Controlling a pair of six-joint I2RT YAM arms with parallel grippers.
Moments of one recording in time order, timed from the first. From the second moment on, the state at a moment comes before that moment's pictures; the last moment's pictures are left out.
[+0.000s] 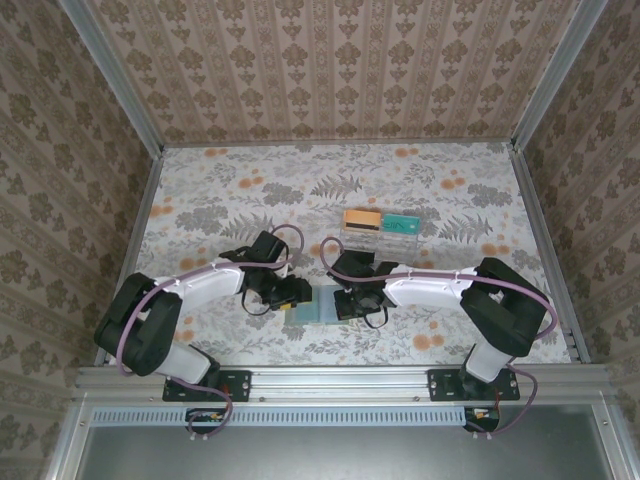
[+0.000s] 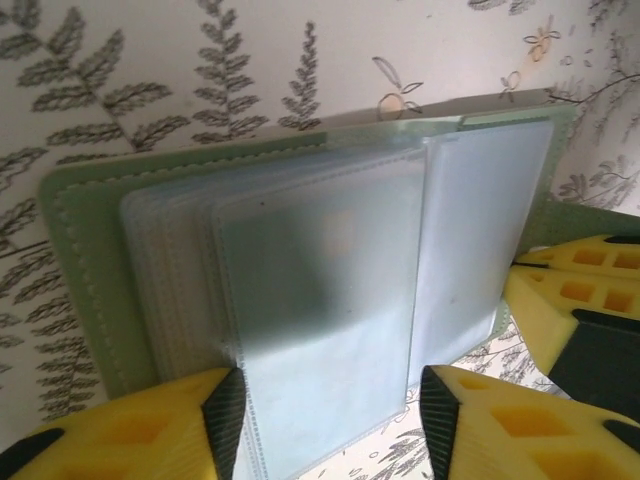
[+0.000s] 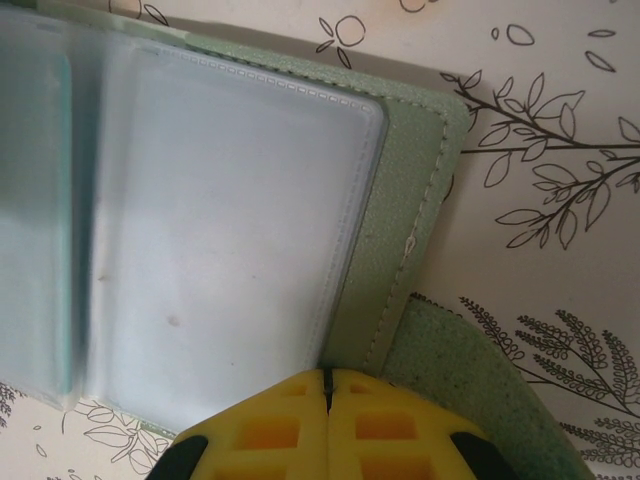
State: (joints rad) left arm -0.62 1.46 0.69 -0.45 0.52 -0.64; right arm 0.91 1.66 0.89 -0.45 -0.05 0.74
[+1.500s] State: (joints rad) left arm -0.73 1.53 0.81 -0.34 0.65 -0.63; right arm 0.90 1.41 0.78 -0.43 0.07 0.80
